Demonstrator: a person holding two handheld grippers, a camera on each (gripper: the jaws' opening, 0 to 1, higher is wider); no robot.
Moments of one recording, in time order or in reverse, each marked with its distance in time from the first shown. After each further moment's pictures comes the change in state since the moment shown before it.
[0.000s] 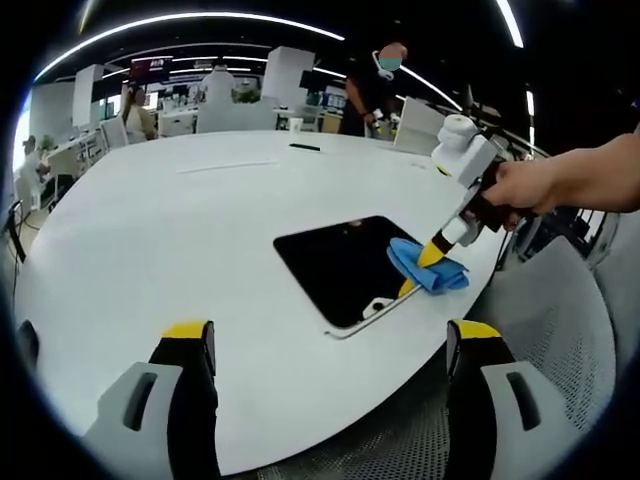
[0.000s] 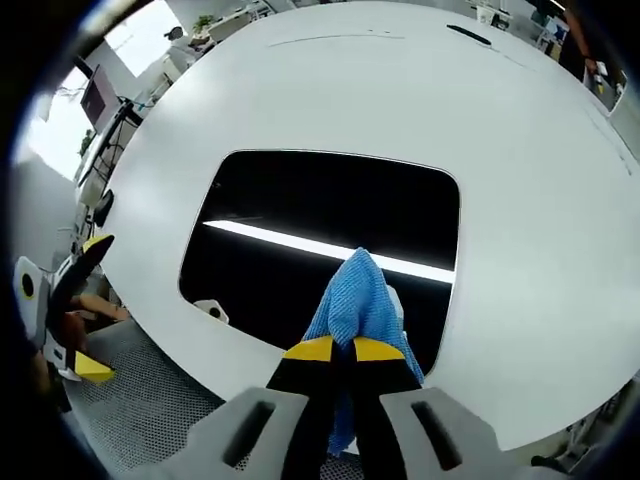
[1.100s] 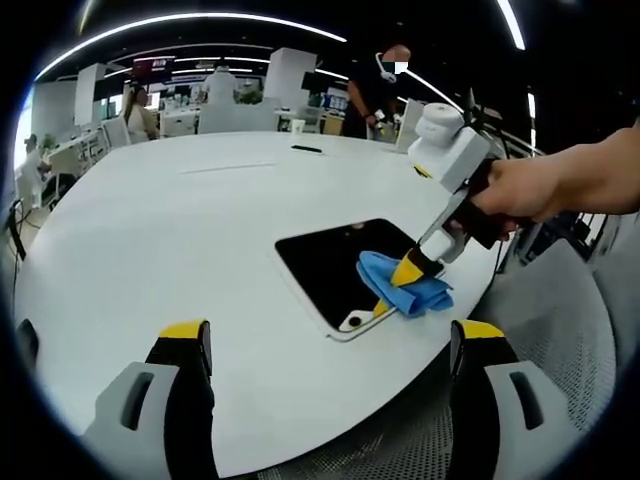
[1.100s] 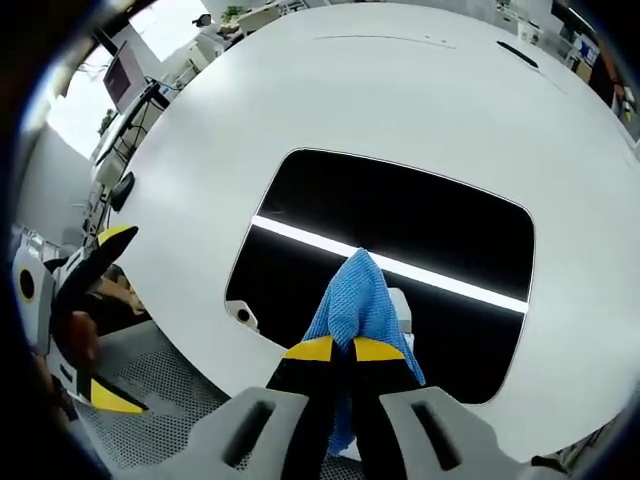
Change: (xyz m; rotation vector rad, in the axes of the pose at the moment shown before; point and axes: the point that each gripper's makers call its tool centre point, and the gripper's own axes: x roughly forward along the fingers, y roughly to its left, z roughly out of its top) left arm 0.004 0.004 0.000 -0.010 -0.010 0.005; right arm 0.013 0.060 0.015 -0.098 0.005 0.053
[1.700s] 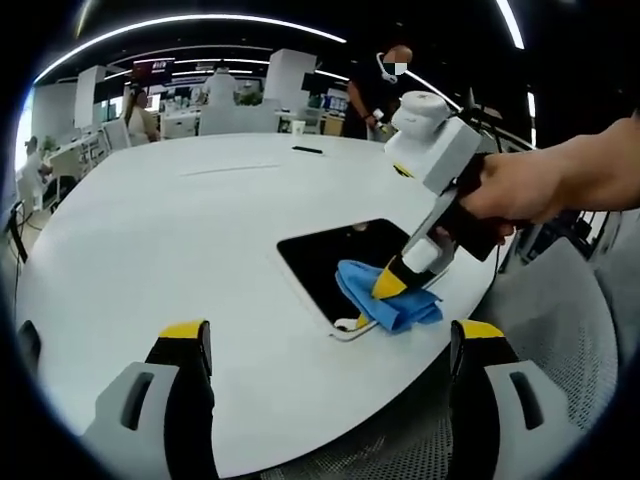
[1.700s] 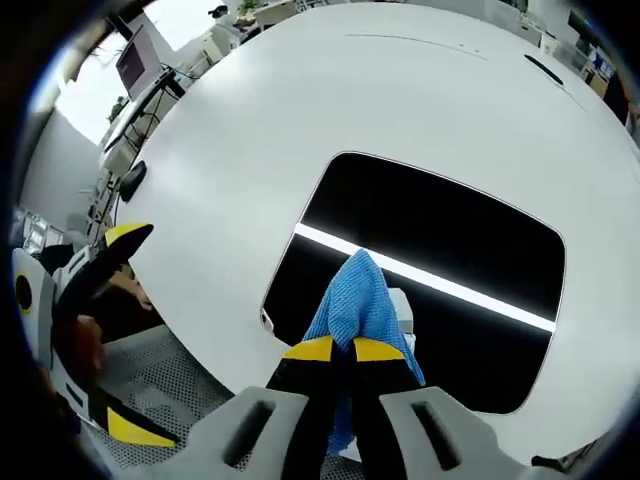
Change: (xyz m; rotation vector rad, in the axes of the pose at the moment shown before) left arm -0.002 0.002 0.001 0.008 -0.009 0.014; right arm 0.007 0.034 0.008 -0.049 0.010 0.026
